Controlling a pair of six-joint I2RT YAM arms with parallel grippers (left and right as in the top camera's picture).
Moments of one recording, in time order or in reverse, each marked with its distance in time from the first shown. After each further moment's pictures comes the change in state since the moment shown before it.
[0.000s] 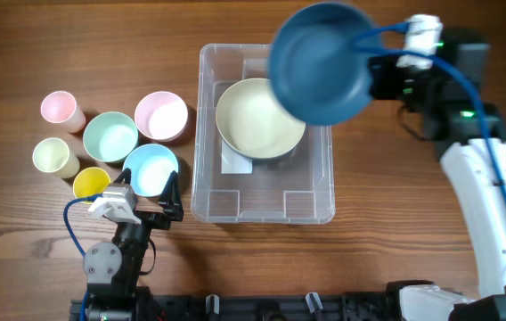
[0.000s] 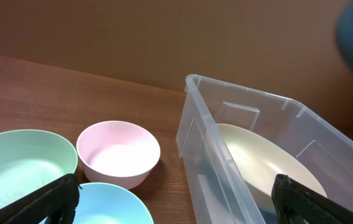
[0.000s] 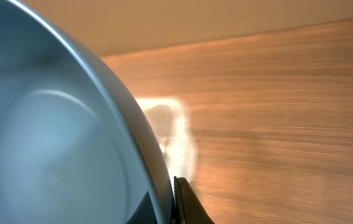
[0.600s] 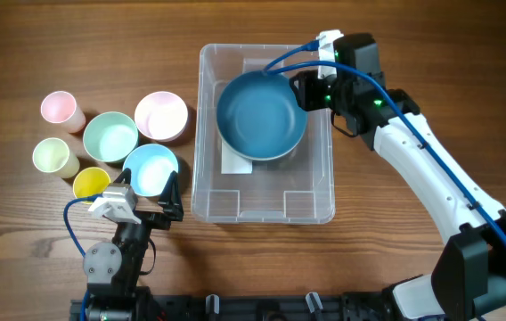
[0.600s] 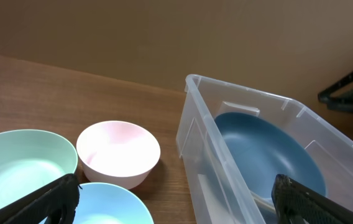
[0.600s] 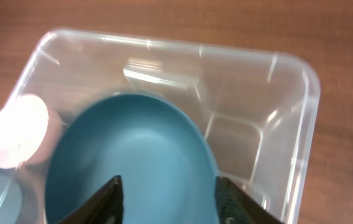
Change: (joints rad) left arm 0.000 0.000 0.000 0.000 0.000 0.000; right arm 0.251 0.217 0.000 0.131 0.116 -0.005
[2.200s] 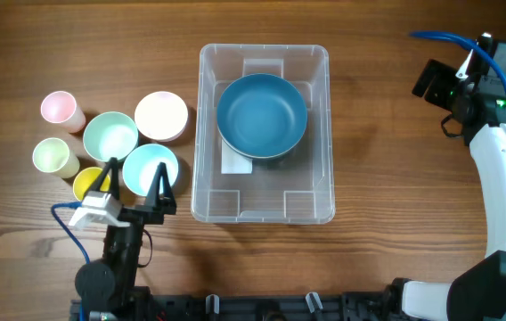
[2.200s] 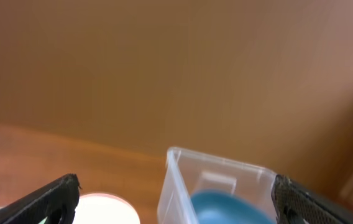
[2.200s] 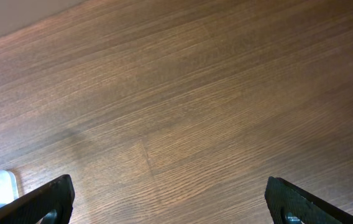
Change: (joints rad) left arm 0.000 0.001 -0.005 0.311 -0.041 -0.080; right arm -0.521 -0.123 0.000 -0.235 0.273 0.017
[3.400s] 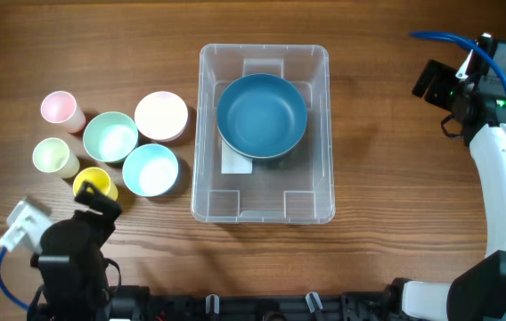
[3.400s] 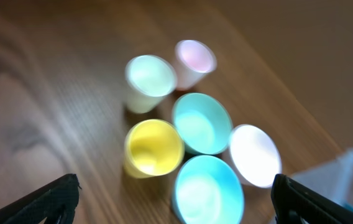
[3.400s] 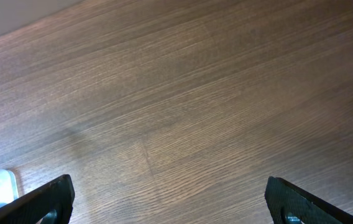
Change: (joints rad) left arm 0.000 0.393 0.752 -1.255 -0.598 -0.497; right arm 0.000 0.000 0.000 -0.002 0.000 0.000
